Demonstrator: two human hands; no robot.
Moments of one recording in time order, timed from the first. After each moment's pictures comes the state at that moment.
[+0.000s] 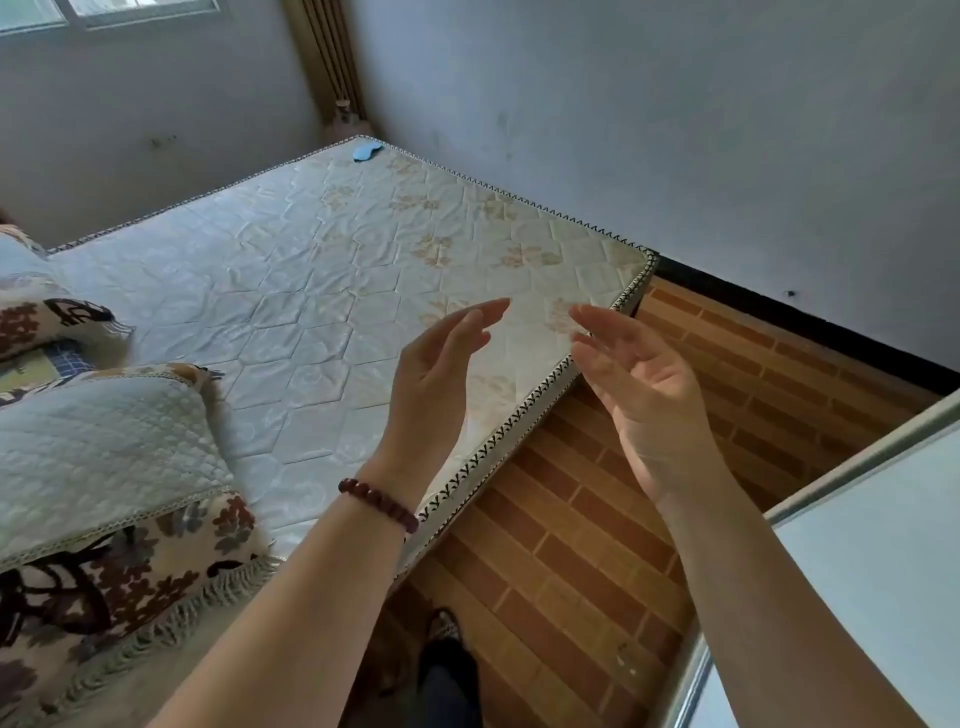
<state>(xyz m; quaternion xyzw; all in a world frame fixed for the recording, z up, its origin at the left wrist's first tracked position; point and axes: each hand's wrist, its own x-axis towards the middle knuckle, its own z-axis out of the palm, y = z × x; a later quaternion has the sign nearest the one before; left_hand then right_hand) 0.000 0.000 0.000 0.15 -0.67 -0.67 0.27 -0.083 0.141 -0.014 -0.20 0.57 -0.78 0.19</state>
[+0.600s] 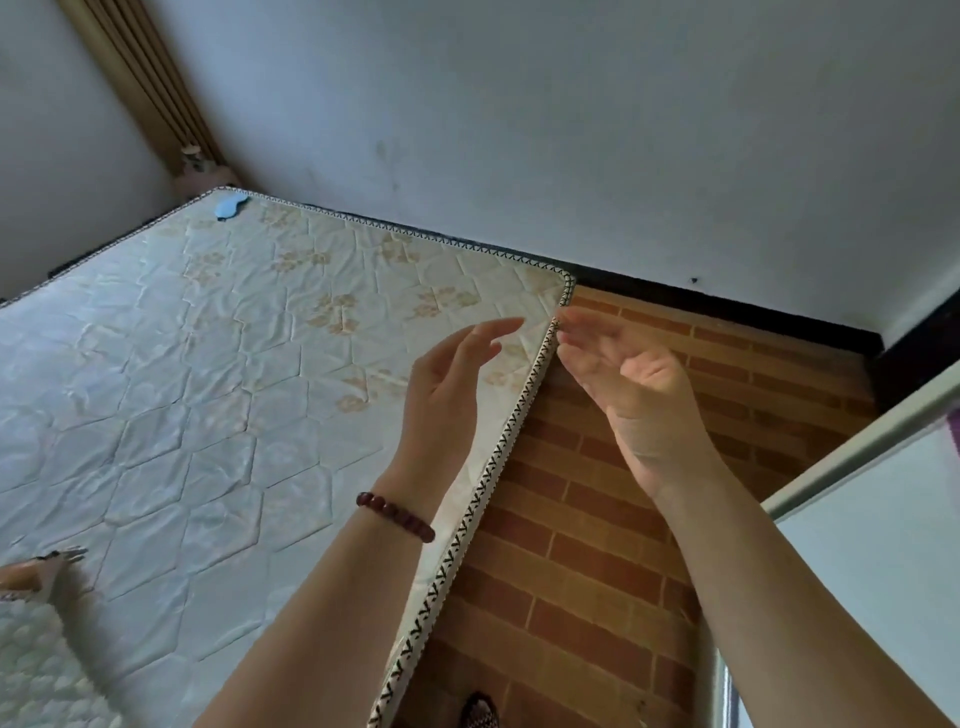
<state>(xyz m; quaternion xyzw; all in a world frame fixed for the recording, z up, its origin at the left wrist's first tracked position) -0.213 -0.073 0.005 0.05 -0.67 -0.72 0.19 -0.263 0.073 -0.010 -0.14 0.61 -0.77 0.09</state>
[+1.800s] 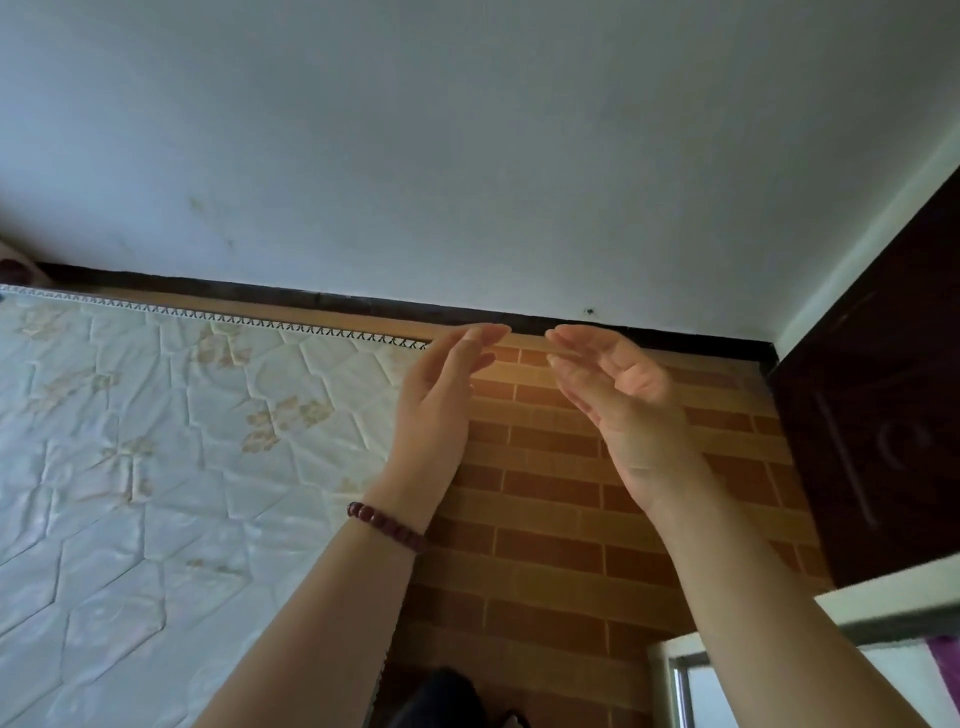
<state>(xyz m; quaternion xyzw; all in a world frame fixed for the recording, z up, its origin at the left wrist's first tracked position) -0.664 0.053 -0.013 0.03 -0.69 -0.71 0.08 -0.669 0.207 -0.021 -0.05 0.65 -0.76 -0.01</state>
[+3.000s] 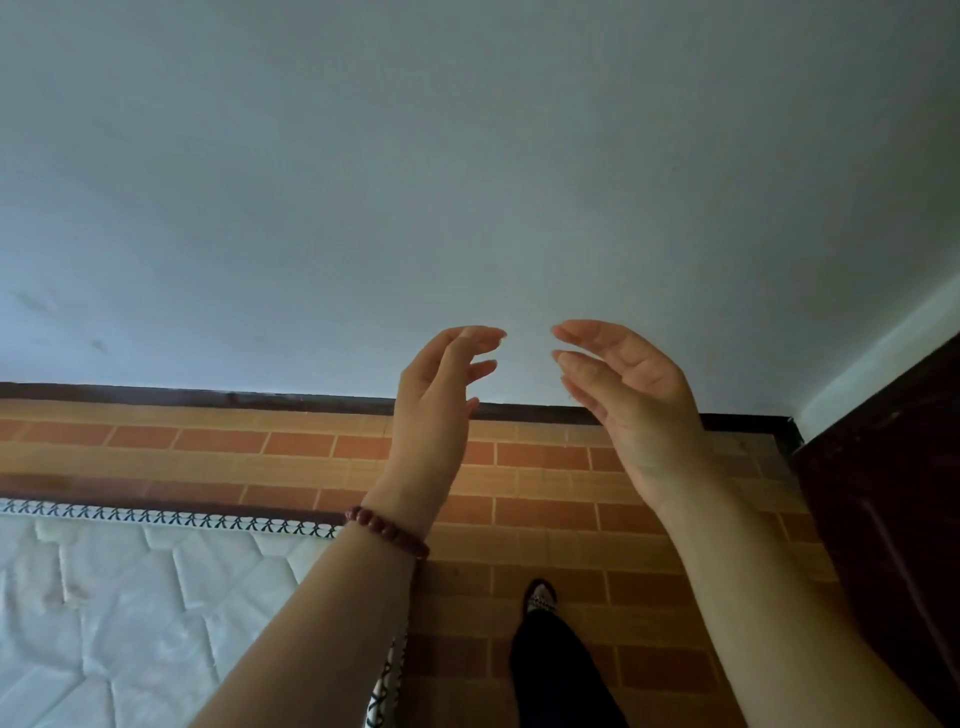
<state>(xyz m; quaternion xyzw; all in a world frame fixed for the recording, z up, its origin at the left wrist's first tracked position) -1.193 0.087 -0.023 0.03 -0.69 -0.72 0.01 -1.186 0.239 -0.029 0.00 0.70 -0.71 -0.06</state>
